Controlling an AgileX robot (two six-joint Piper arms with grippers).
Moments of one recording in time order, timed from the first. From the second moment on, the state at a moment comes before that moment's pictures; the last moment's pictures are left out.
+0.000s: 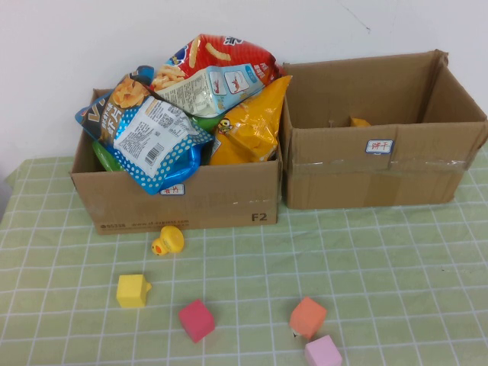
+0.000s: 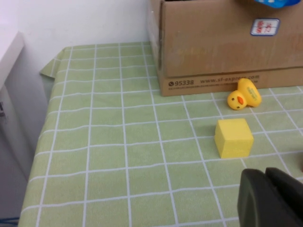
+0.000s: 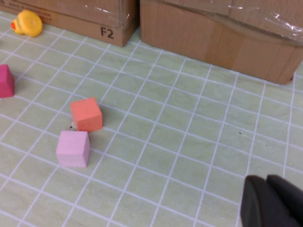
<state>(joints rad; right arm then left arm) 0.38 0.34 -0.37 0.00 0.66 -0.08 -0.05 -0.01 0.02 -0.04 0.36 -0.05</state>
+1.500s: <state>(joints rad) 0.02 0.03 -0.22 0.05 0.46 -0.07 -0.05 -0.01 0.02 -0.04 0.36 -0.04</state>
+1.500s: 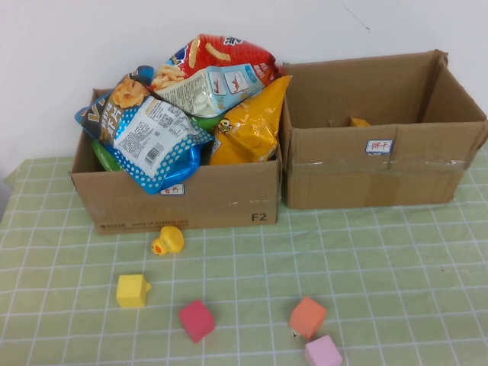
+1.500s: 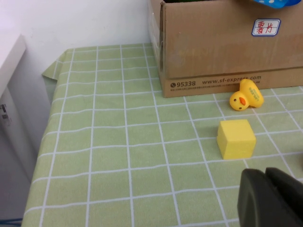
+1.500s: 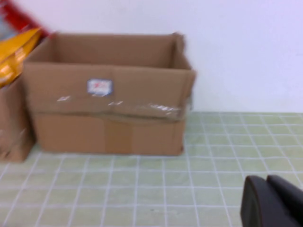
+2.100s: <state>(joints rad) -0.05 -0.01 0.02 0.08 0.42 -0.07 -0.05 -0.01 0.02 -0.04 0.36 -0.04</state>
